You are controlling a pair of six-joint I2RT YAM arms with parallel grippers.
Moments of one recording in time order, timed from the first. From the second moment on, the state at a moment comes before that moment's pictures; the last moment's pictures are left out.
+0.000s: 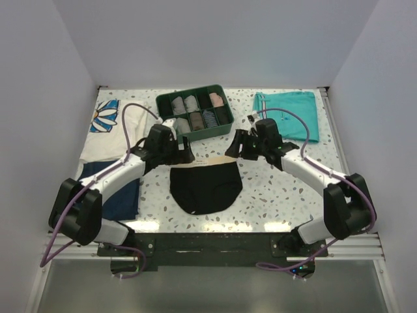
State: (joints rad) left arm -0.44 1.41 0.85 -0.24 0.08 -0.49; right arm 0.44 1.46 0.92 -0.15 -0.27 0.56
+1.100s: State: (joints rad) left arm -0.69 1.70 1.31 -0.36 0.19 -0.46; right arm 0.32 1.28 0.78 -0.42 -0.21 0.53
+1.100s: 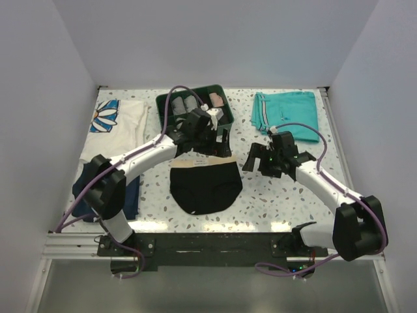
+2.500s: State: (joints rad) left arm -0.81 2.33 1.97 -0.74 -0.04 -0.50; right arm 0.23 1.47 0.50 0.10 -0.54 0.72
